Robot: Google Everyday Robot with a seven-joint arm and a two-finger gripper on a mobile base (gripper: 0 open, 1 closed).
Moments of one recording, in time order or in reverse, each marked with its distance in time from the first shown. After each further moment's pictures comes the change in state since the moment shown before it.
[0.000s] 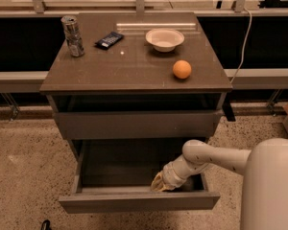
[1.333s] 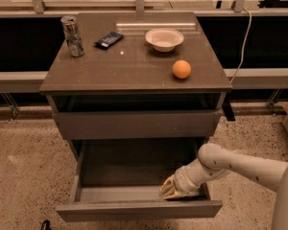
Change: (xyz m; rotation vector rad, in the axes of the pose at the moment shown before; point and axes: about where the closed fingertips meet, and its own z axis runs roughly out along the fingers) arm -0.008 0.046 -0.043 0.004 -0.060 -0.012
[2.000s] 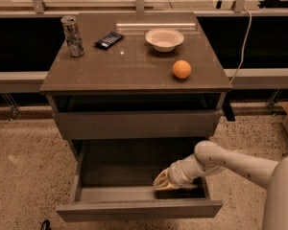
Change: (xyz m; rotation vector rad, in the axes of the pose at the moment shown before) arm -0.001 -0.042 0.015 0.074 -0.053 -0.007
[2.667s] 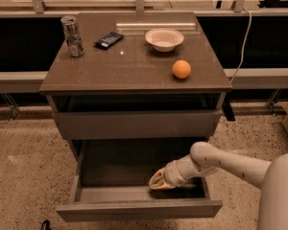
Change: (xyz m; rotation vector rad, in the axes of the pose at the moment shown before) arm -0.004 -0.011 0.017 0.018 -0.035 0.008
